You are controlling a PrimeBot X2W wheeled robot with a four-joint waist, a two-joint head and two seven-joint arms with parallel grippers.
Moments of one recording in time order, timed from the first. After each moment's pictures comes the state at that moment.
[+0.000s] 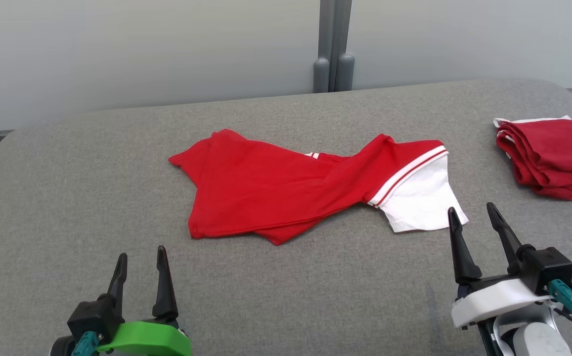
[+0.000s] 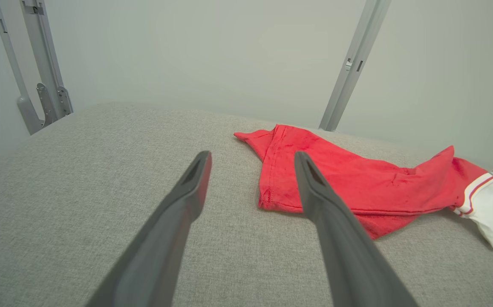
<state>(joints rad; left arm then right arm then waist) 0.02 0.05 -0.12 0.20 -0.32 0.04 -0.26 -0.04 -0.05 -0.02 0.11 0.09 0.13 -0.23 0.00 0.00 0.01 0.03</state>
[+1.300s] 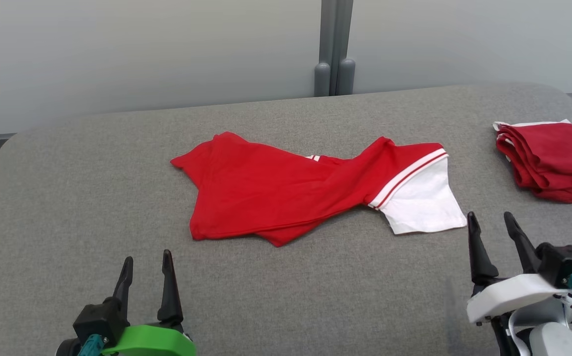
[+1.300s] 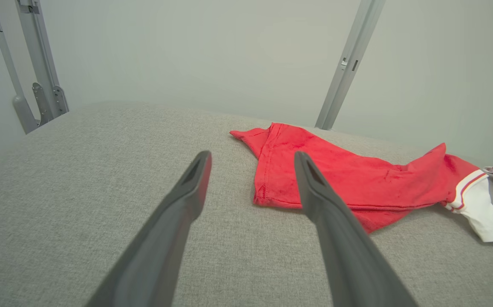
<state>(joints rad) 0.03 0.05 -0.14 0.20 -0.32 0.04 -0.26 -0.03 -0.05 -0.08 0.14 0.18 0.13 -0.16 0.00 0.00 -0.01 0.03</state>
